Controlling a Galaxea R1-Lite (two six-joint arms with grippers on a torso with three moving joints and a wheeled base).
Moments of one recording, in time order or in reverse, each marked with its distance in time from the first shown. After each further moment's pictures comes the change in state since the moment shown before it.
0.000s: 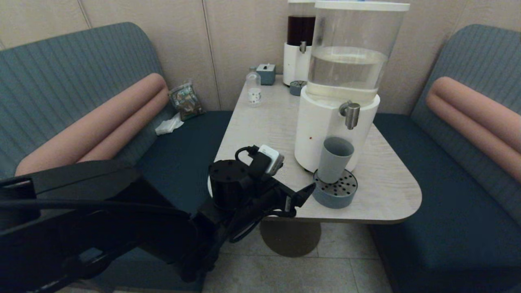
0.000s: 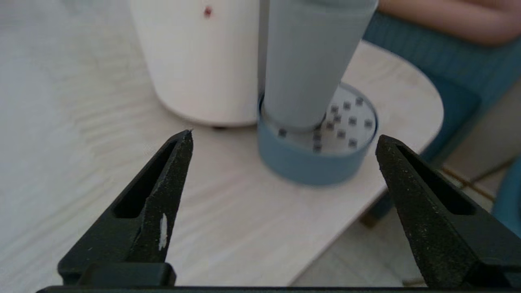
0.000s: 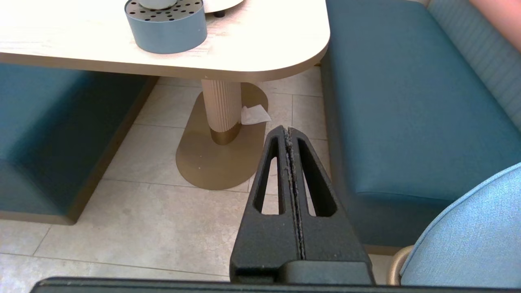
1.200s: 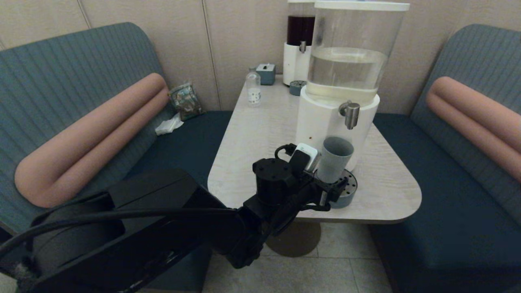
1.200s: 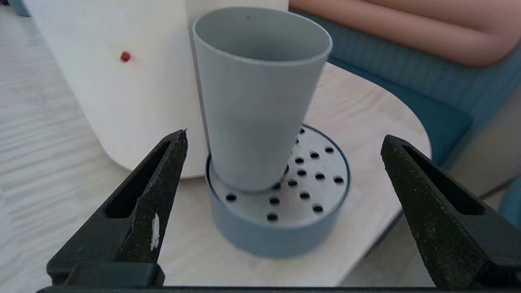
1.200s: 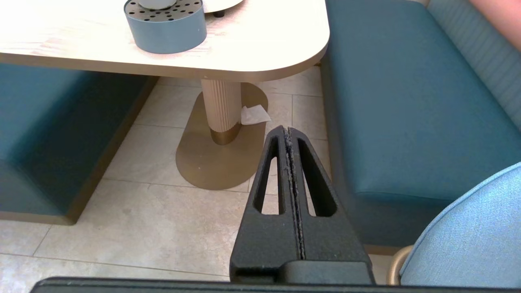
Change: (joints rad) left arm -0.089 0.172 -0.323 0.093 0.060 0.008; right arm 0.000 0.000 0.000 0.000 0.000 0.000
